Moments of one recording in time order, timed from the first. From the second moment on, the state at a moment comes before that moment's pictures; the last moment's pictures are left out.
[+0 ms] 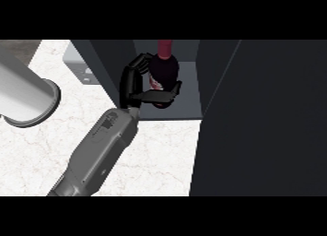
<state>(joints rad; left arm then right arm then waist) -0.75 0.00 -0.25 -0.84 0.39 0.45 -0.43 -0.09 -0.06 0.07 -2.48 -0.07 0.09 0.65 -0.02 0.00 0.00</state>
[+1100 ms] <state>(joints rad) -1.05 0.00 -0.09 -0.37 0.40 0.46 -0.67 -0.05 -0.04 0.08 -2.48 -0.08 0.12 0.61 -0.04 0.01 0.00</state>
